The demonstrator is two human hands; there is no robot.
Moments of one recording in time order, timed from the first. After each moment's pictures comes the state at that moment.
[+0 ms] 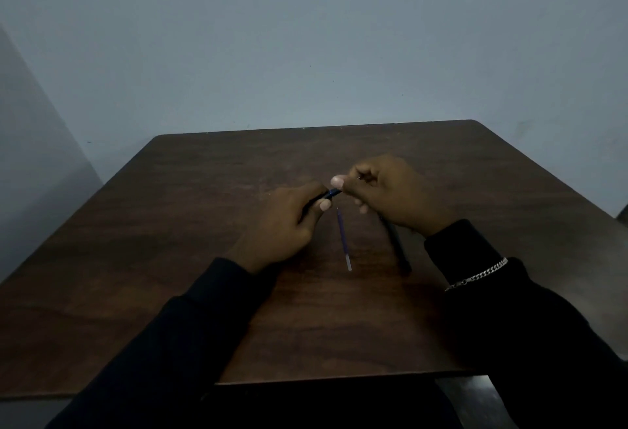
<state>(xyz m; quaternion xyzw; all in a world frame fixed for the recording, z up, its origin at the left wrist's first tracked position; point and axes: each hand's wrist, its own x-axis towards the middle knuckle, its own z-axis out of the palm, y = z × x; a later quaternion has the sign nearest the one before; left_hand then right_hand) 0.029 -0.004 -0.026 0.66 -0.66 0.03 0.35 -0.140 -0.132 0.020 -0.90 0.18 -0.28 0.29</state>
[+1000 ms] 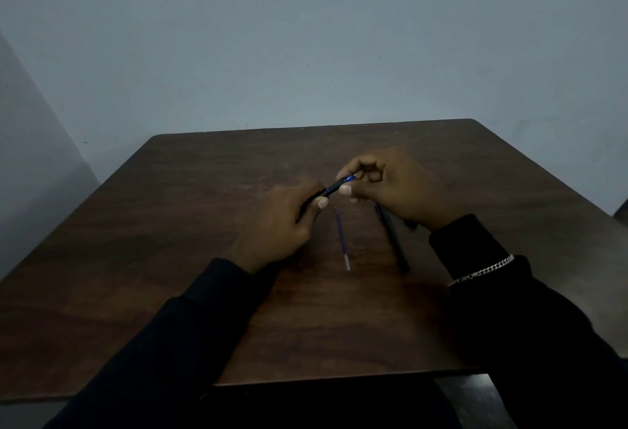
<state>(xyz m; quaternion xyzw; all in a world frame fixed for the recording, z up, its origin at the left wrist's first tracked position) 0.030 -0.006 -0.027 0.67 -0.66 0.03 0.35 -0.145 -0.144 0.023 -0.87 0.15 -0.27 0.38</state>
